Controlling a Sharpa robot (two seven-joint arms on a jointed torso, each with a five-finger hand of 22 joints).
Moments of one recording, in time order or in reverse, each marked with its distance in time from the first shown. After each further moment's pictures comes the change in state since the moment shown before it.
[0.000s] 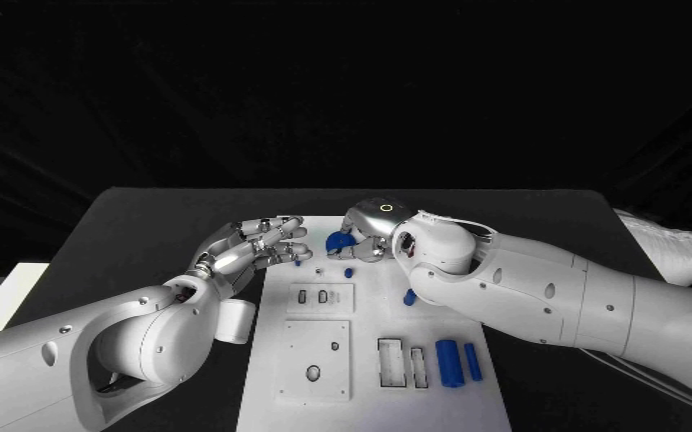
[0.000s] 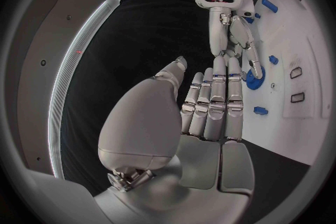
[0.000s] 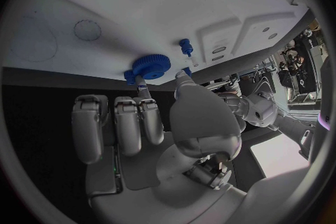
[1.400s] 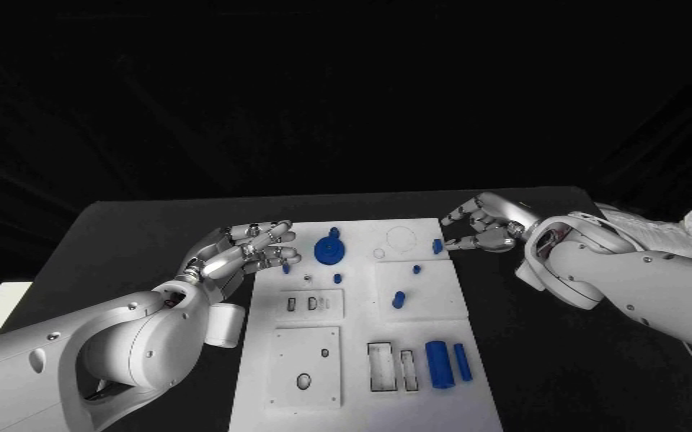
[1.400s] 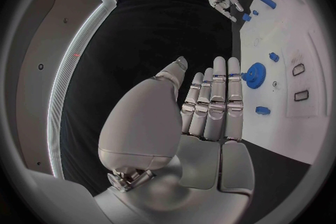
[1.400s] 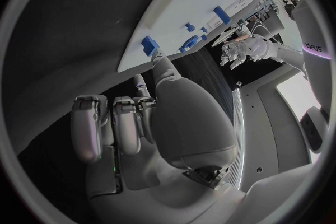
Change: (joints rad) left arm 0.000 -0.011 0.000 -0.022 0.002 0.002 -0.003; left_hand 0.004 0.004 0.003 -0.003 0.000 -0.007 0.000 0.000 0.000 0.000 0.000 0.000 0.000 -0.004 0.004 0.000 0.002 0.000 0.000 0.000 0.000 -0.001; right arm -0.030 -0.446 0.019 0.027 0.624 -0.124 0.383; right_hand 0.401 -0.047 0.032 -0.212 -0.030 0.004 0.007 -0.011 -0.004 -0.002 0.009 -0.040 0.000 0.000 0.007 -0.012 0.000 0.000 0.000 0.007 -0.018 -0.001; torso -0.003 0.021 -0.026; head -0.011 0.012
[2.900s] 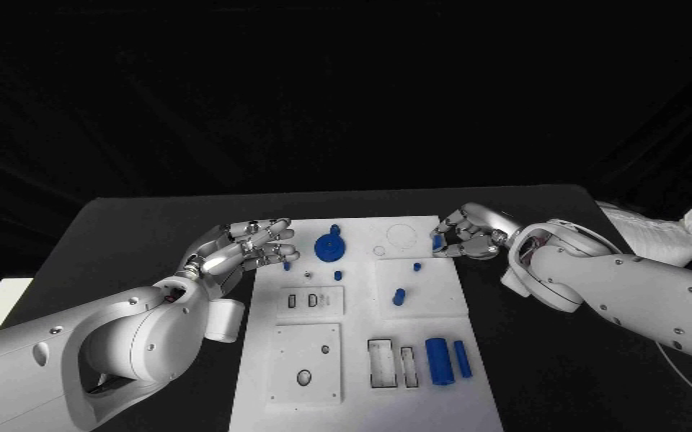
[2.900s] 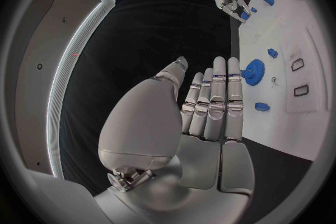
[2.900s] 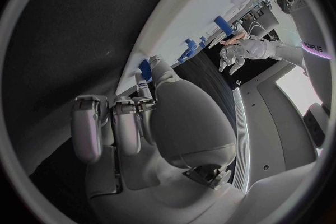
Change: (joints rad) left arm 0.000 0.003 0.000 -0.016 0.001 0.005 -0.010; left_hand 0.000 0.000 0.003 -0.003 0.000 0.000 0.000 0.000 0.000 0.000 0.000 0.000 0.000 0.000 0.000 0.000 0.001 0.000 0.000 0.000 0.000 -0.001; right arm -0.031 0.072 0.002 -0.072 0.019 0.043 0.027; right_hand 0.000 0.040 0.037 -0.037 -0.031 0.066 -0.012 0.014 0.004 0.004 -0.004 0.015 0.003 0.000 0.000 0.008 0.000 0.000 0.000 0.000 0.005 0.000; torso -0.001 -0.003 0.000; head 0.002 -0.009
